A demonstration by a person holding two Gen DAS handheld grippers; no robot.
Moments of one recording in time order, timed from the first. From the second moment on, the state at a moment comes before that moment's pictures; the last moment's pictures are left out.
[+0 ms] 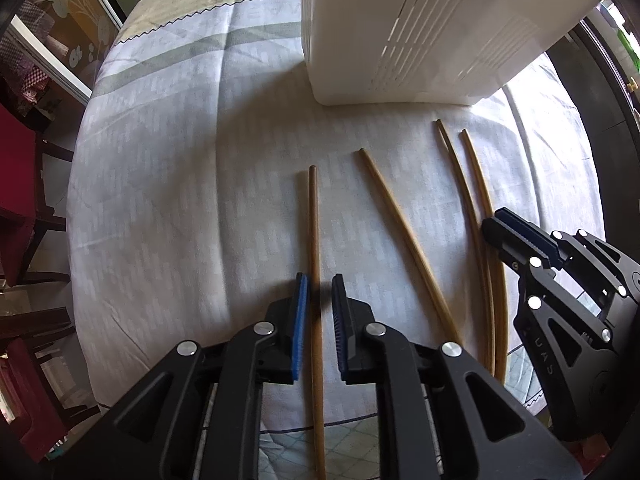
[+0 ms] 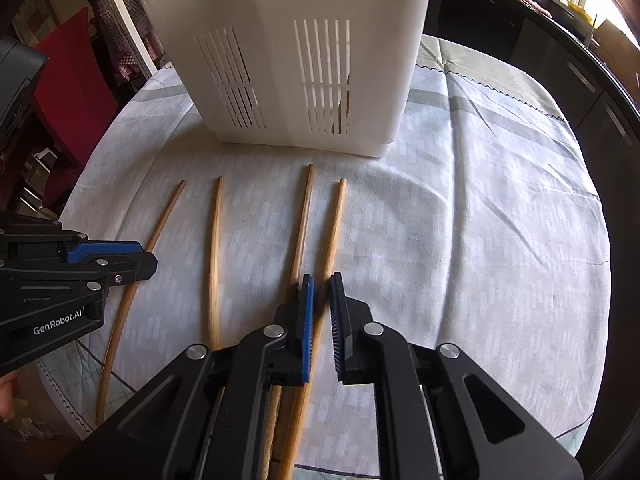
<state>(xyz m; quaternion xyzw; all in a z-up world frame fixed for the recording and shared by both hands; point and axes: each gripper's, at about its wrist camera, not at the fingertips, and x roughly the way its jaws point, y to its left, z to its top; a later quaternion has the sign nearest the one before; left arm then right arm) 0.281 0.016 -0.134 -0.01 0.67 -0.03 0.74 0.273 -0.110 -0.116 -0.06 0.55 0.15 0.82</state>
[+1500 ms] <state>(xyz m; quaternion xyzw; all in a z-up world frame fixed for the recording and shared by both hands) 0.167 0.022 0.013 0.01 0.46 -0.09 0.88 0.173 -0.195 0.032 0.04 0.38 0.21 0.90</state>
